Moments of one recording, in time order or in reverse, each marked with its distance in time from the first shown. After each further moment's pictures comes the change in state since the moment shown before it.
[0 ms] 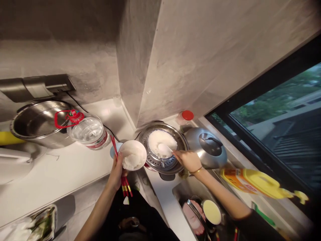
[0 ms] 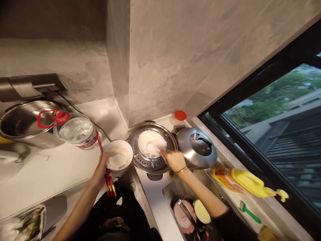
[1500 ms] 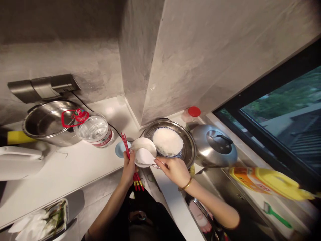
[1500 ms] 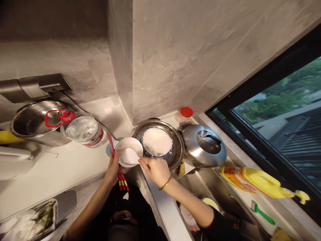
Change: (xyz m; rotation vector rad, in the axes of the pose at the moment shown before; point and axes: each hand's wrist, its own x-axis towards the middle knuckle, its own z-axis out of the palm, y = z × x) left_hand 0.005 -0.016 0.018 0.056 -0.007 0.066; right_hand 0.001 -0.098 -0.053 0.517 -0.059 0.040
